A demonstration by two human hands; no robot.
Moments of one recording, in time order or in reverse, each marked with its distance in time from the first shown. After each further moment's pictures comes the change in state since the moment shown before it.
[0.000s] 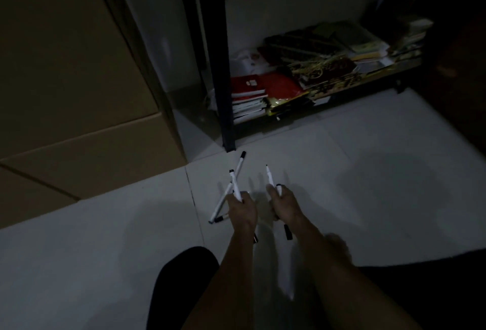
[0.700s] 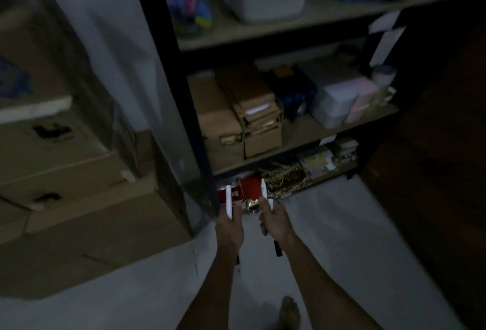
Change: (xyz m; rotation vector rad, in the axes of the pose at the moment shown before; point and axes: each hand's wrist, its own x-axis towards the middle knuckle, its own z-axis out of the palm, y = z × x) left_hand -0.209 0.416 -0.058 0.024 -0.074 0.281; right_hand -0.152 -0.414 -0.195 0.229 -0.108 -0.117
